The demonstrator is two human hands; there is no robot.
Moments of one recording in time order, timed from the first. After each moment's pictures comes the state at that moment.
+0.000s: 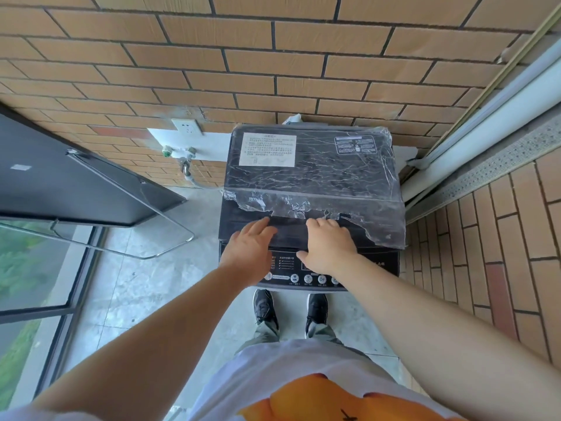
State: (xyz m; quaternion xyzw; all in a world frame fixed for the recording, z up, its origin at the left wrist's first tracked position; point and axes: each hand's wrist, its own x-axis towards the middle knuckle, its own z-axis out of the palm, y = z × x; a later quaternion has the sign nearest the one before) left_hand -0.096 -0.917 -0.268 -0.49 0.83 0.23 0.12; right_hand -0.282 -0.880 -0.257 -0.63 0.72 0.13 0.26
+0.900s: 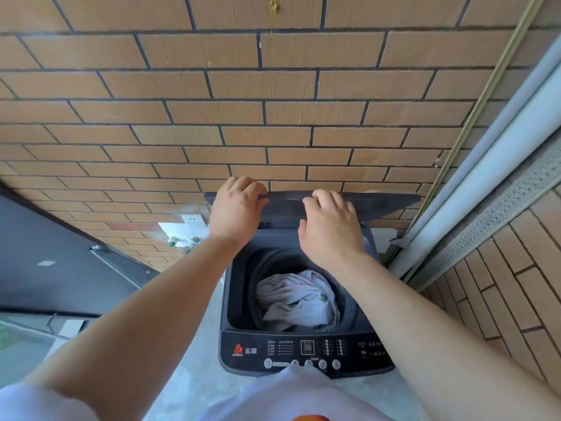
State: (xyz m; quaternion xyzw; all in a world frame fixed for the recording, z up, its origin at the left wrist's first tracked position) left_hand -0.138 -1.067 -0.116 -0.41 0.86 -0.01 -0.31; right_hand -0.306 -0.958 -0.101 -0.65 0.74 -0.13 -0.07
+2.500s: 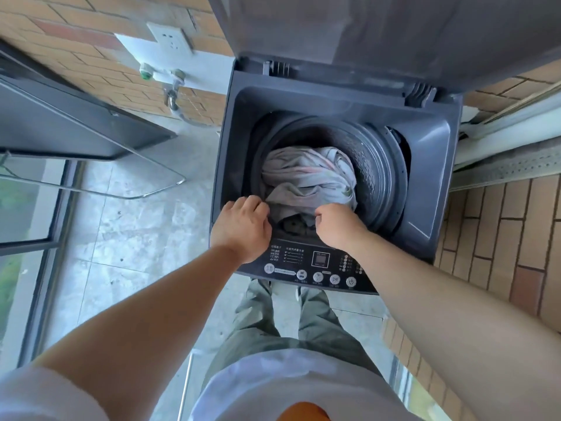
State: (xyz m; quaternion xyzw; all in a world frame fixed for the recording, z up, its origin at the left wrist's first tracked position) left_hand -0.081 -0.954 -0.383 -0.50 0.84 0.18 0.08; right_hand -0.301 -0.937 -0.386 -0.53 0.72 0.14 0.42
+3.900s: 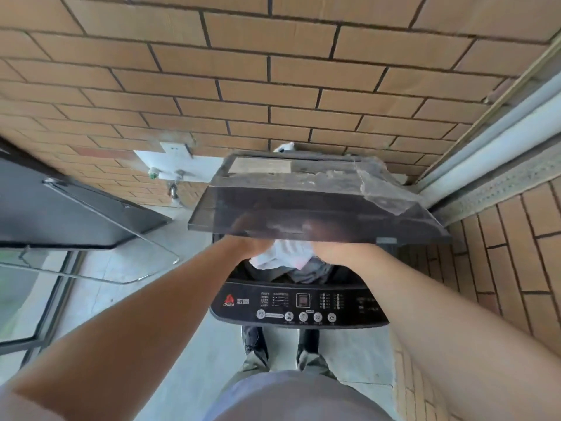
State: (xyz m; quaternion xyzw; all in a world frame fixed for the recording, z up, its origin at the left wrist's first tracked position) left_hand -0.144 -1.010 -0.210 -0.64 0.50 0.58 0.06; right_hand -0.328 -0.958 -0.270 -0.50 0.75 -0.01 0.44
